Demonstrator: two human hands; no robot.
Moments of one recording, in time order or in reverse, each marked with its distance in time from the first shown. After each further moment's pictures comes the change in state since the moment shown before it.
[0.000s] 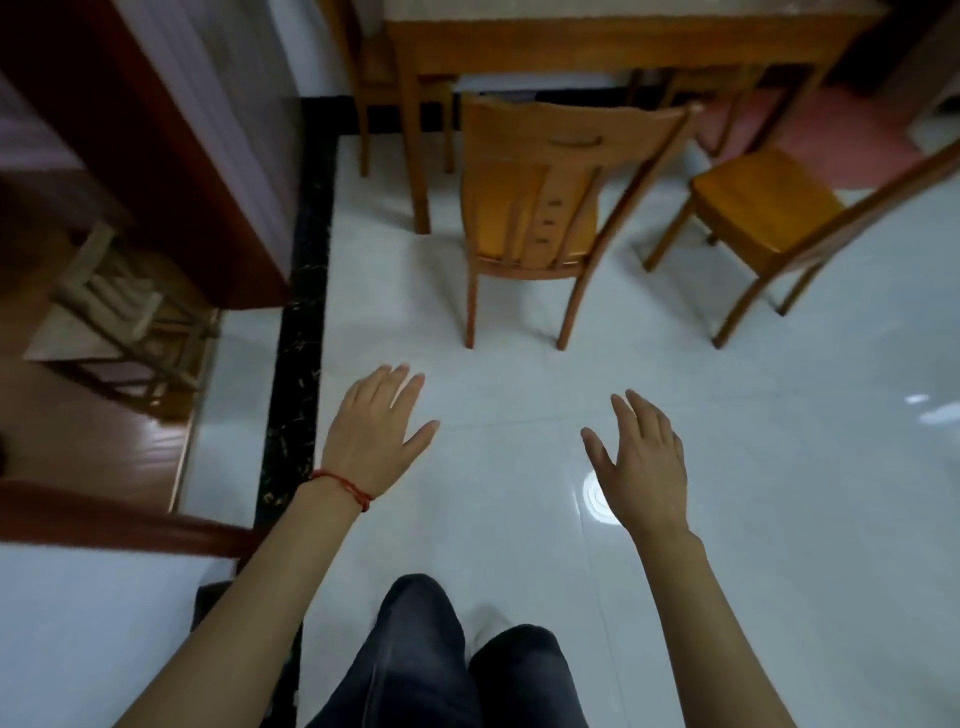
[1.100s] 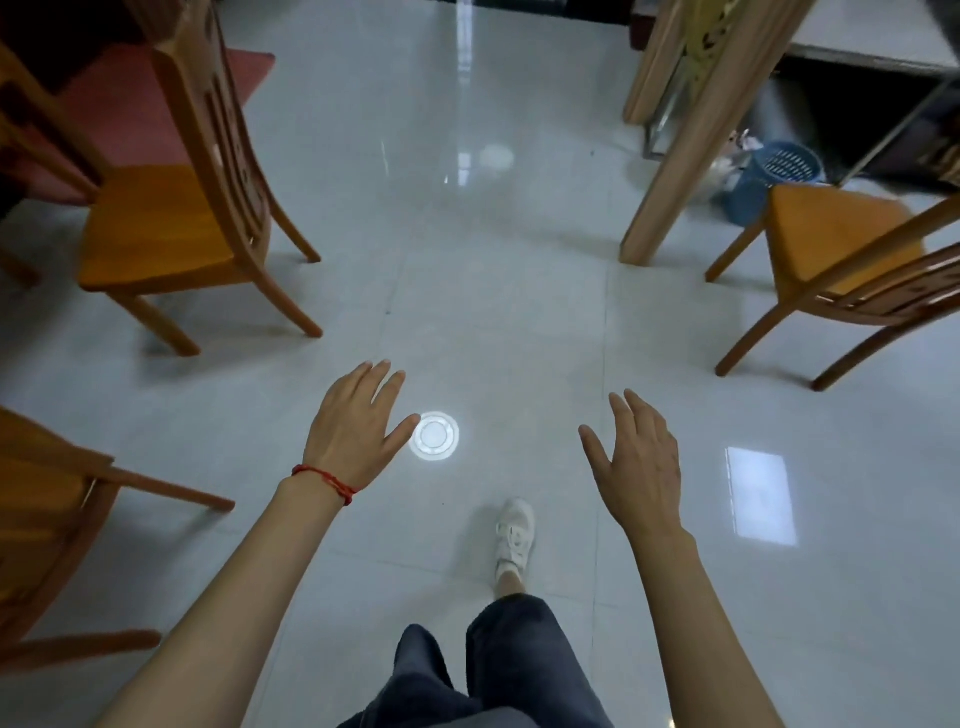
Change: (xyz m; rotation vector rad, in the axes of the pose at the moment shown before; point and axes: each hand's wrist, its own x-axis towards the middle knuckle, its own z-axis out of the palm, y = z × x) left_hand 0.272 0.448 0.143 -0.016 -0.288 1.190; right_hand -0.093 0.309 -0.100 -0.075 0.414 1.239
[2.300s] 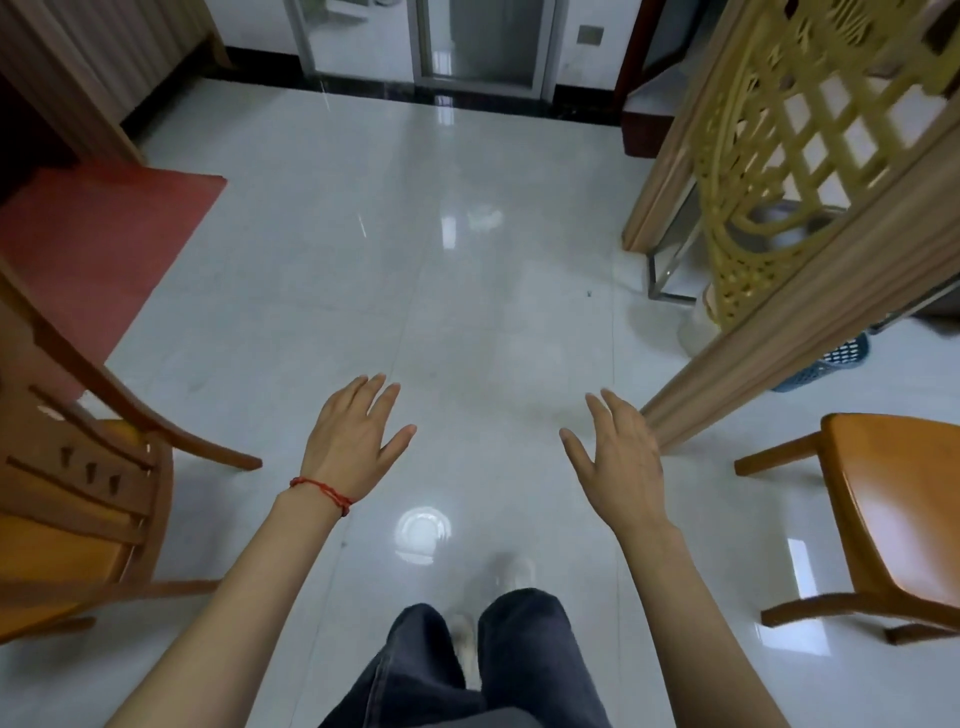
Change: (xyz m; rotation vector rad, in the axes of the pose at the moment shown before) left_hand 0.705 -0.111 -0.039 -0.029 -0.077 -0.058; right_hand 0.716 -0.068 0.002 0.016 -0.027 -0.088
